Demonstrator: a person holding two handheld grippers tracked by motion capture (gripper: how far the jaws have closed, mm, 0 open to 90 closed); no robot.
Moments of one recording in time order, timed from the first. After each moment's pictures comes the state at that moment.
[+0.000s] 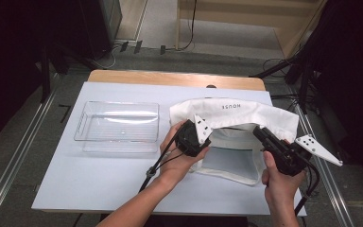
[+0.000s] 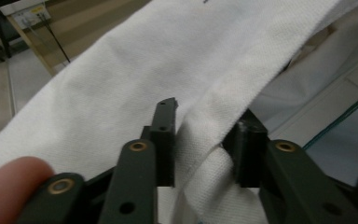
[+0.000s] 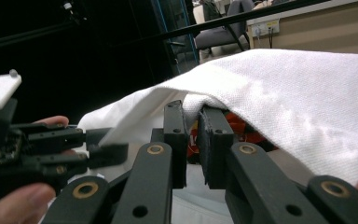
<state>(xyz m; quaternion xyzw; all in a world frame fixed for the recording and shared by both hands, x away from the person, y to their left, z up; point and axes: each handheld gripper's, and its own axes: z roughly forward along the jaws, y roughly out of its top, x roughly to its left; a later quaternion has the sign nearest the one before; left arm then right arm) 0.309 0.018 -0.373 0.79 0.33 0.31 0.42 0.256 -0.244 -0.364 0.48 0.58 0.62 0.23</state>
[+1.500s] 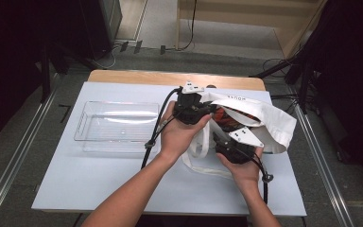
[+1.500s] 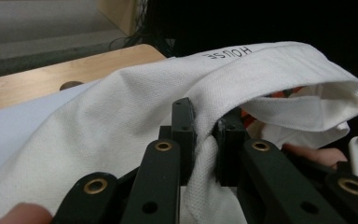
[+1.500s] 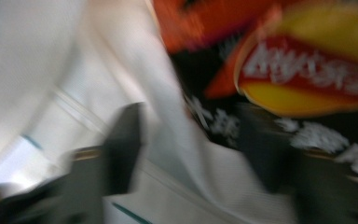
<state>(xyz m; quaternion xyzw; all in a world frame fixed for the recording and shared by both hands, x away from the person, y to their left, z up) 0.368 0.029 -0.318 0.76 0.39 0.10 0.50 0.309 -0.151 -0.430 0.46 0.71 0.43 0.32</state>
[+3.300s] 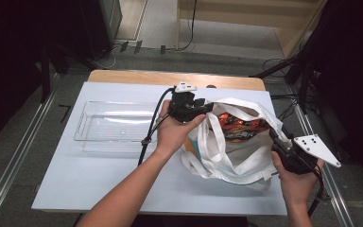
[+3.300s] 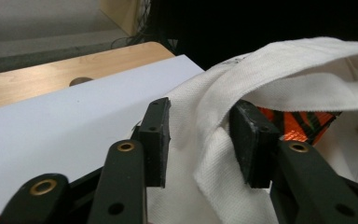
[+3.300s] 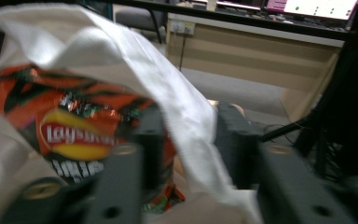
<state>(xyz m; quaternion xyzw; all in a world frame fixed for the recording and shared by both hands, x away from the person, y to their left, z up) 0.381 0.048 -0.338 0.76 0.39 0.10 0.51 0.260 -0.263 -0.367 0.49 0.62 0.46 0.41</state>
